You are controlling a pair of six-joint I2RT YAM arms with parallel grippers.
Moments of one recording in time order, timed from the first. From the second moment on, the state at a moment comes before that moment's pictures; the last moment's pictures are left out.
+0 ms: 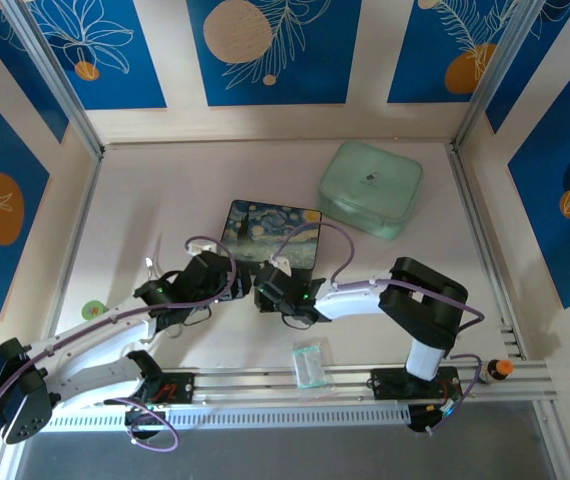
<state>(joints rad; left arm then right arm) -0.80 1.02 0.61 -0.46 -0.26 -0.76 1.09 1.74 0.82 0.04 0.19 0.92</state>
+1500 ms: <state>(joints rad) -0.83 1.54 0.94 -0.40 -0.31 0.49 0.95 1.77 0.38 0.92 -0.02 1.10</state>
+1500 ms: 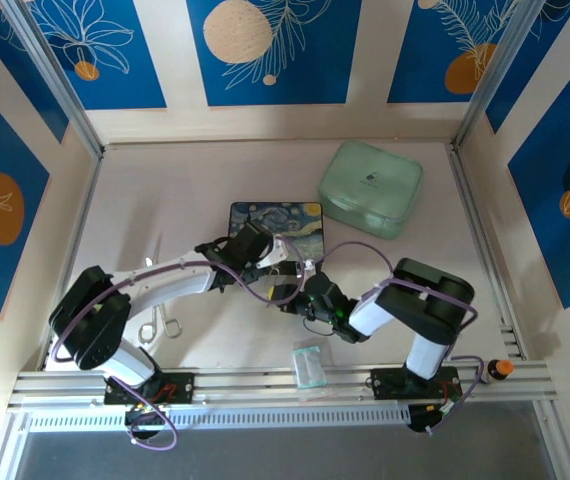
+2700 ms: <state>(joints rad) -0.91 1.51 0.87 -0.33 -0.42 0.42 0.90 1.72 0.37 0.91 0.00 1.30</state>
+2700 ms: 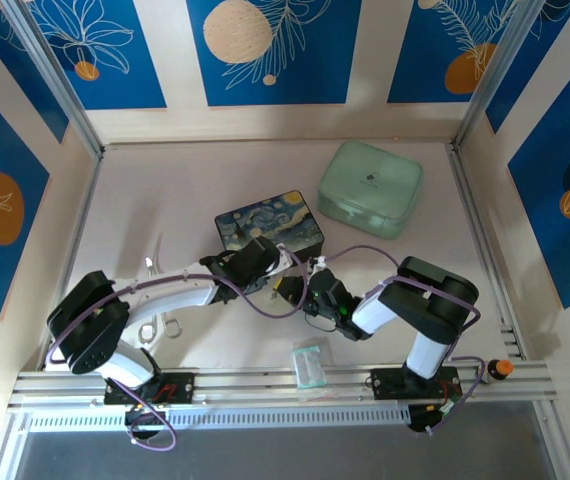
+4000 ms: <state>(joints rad) -0.91 1.51 0.85 -0.28 -0.42 0.42 0.86 1.68 0.39 0.85 -0.01 1.37</state>
